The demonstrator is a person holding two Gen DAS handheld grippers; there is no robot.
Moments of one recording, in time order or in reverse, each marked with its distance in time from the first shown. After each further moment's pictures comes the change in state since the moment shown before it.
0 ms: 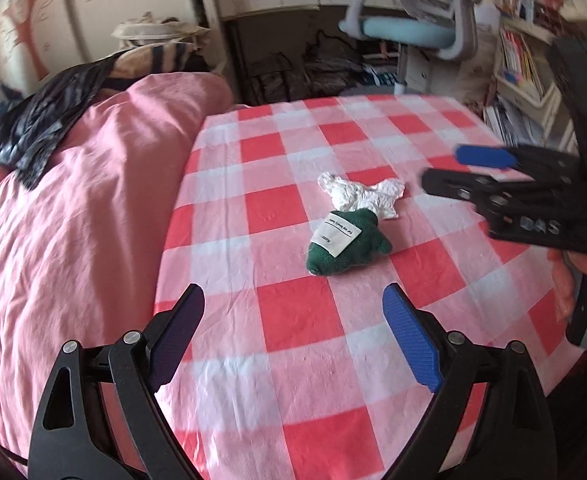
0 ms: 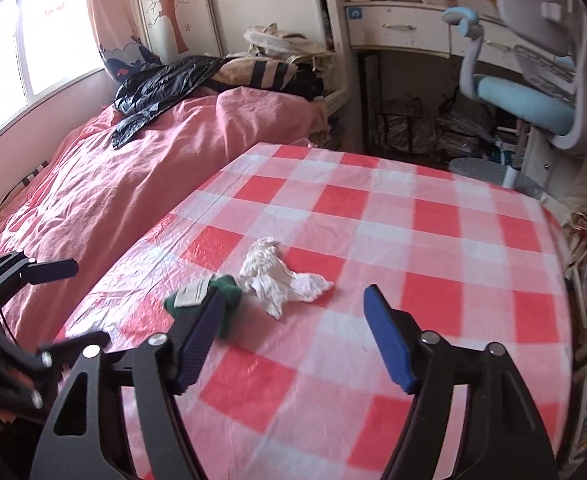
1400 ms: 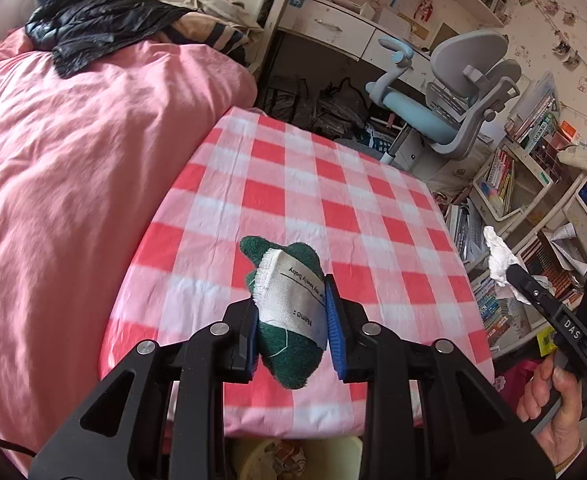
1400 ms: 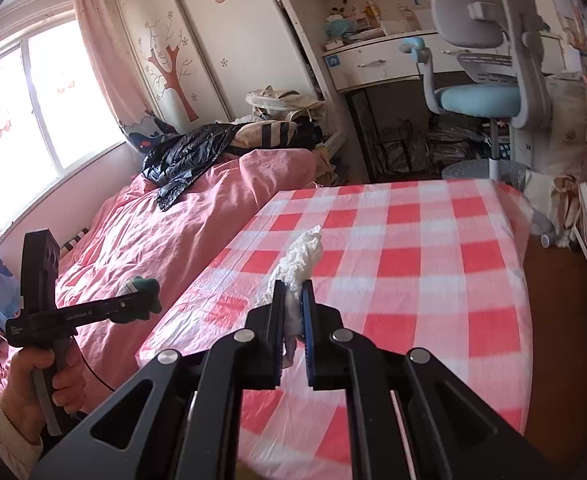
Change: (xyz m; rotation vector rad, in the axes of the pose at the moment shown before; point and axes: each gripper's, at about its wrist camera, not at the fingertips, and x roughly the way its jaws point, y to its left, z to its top) left arm -0.079 0.037 -0.055 -0.443 -0.103 -0.225; right arm -0.160 -0.018 -0.063 0.214 -0.218 0.109
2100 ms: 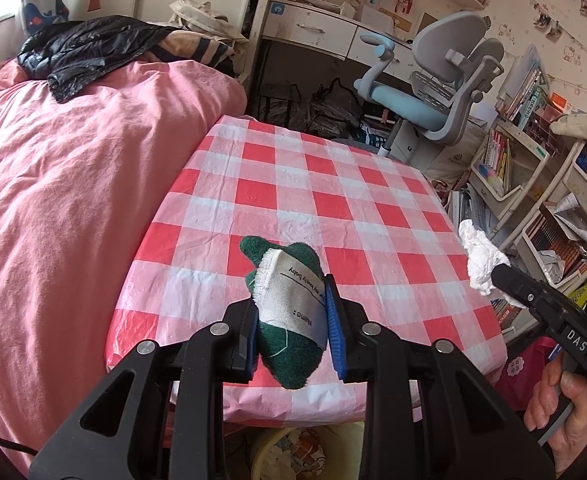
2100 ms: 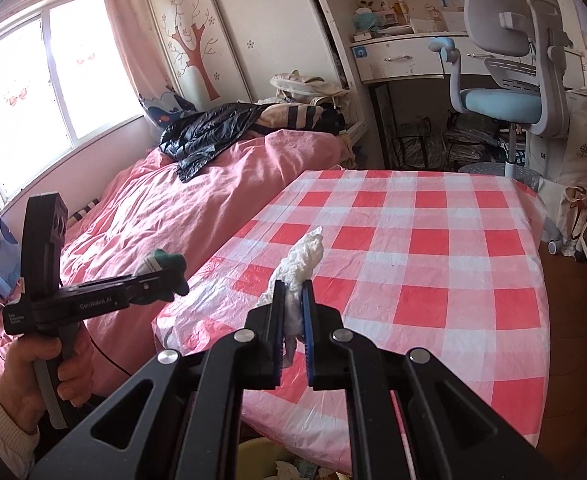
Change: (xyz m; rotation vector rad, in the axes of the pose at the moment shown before) left arm -0.015 -0.020 -0.020 0.096 -0.037 0.026; right arm 0.006 0.037 -0.026 -0.120 0.066 0.017
